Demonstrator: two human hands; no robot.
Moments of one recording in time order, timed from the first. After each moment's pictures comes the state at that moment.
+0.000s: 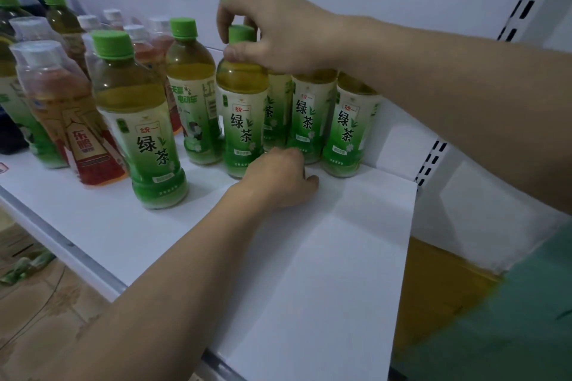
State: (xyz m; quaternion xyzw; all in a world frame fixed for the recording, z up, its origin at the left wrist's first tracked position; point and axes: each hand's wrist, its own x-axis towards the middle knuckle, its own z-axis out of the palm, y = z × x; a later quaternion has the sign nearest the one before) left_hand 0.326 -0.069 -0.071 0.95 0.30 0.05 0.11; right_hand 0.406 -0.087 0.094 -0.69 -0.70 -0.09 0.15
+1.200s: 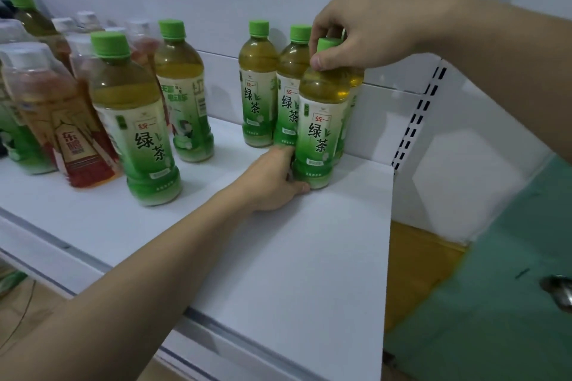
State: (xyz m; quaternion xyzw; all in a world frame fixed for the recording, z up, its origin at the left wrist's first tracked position) left_hand 0.306 -0.063 -0.091 0.94 0.16 0.13 0.28; right_hand 0.436 -0.178 0.112 -0.79 -0.61 -0.07 0.05
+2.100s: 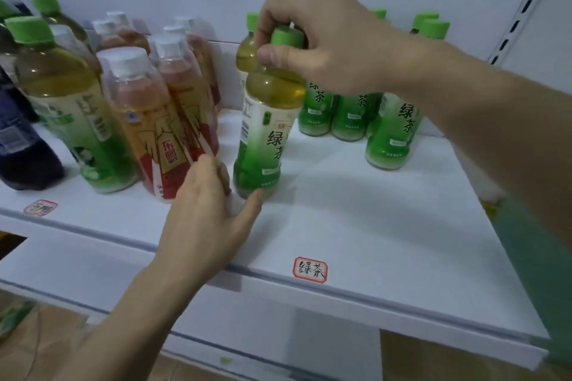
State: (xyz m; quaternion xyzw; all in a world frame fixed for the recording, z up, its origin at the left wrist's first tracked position) left_hand 0.100 0.024 -0.089 0.90 0.25 0.29 0.22; right_hand 0.289 -0.080 0.074 -0.73 -0.63 -0.12 0.22
